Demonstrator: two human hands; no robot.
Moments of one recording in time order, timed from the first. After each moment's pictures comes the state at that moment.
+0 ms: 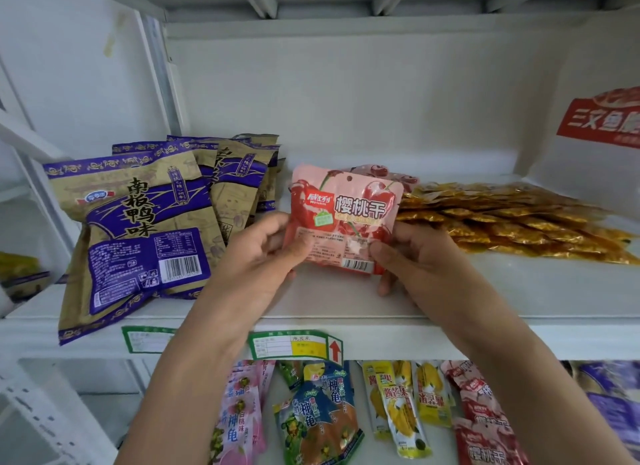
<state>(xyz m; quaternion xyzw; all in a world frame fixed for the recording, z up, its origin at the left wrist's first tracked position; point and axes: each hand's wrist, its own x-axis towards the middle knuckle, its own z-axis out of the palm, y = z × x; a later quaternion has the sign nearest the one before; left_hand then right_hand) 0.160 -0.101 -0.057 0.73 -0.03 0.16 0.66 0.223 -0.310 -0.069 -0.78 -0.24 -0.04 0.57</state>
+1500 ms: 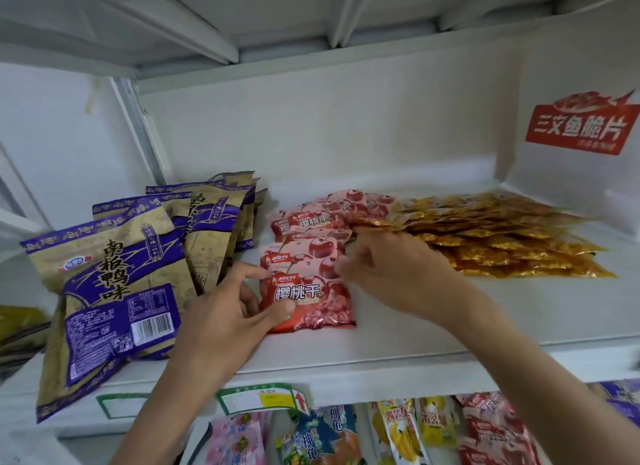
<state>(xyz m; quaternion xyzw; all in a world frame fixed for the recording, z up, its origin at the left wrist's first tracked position) 0.173 -0.104 -0.043 0.93 0.07 0.19 0.30 0.255 -0.327 -0.016 -0.94 -0.23 -0.06 0.24</state>
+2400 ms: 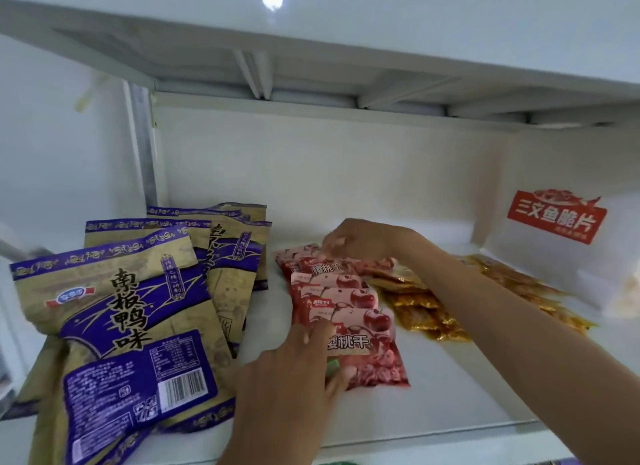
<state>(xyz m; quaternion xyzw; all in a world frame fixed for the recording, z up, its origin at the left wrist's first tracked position) 0.194 -0.091 -0.065 0.97 -0.08 0.19 0.13 0.413 -0.233 0.044 -0.94 -0.33 0.03 0.11</state>
